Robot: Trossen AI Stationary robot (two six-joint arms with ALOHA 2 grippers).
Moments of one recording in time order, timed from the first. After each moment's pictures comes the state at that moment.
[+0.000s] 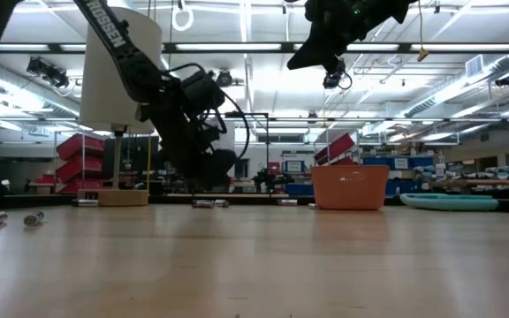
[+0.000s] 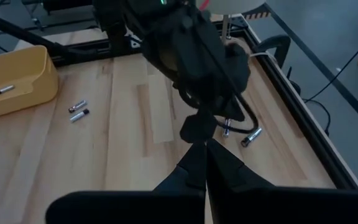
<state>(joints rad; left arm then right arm) 0.42 1.76 0.86 0.06 -0.50 -0.36 -0.39 1.39 1.21 -0.38 -0.25 -0.05</state>
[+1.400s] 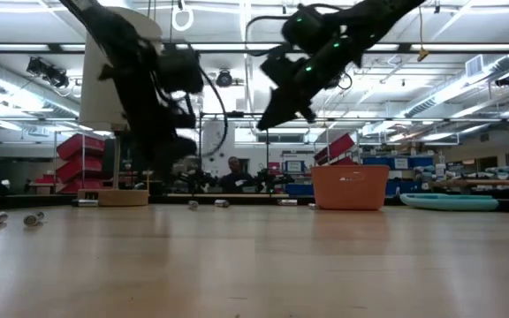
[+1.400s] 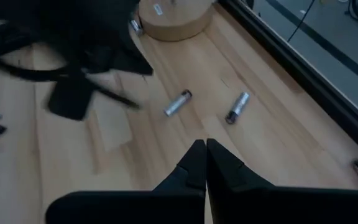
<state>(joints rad) 0.30 1.54 0.81 -0.43 -0.47 -0.37 -0.35 1.71 1.23 -0.19 -0.04 0.15</state>
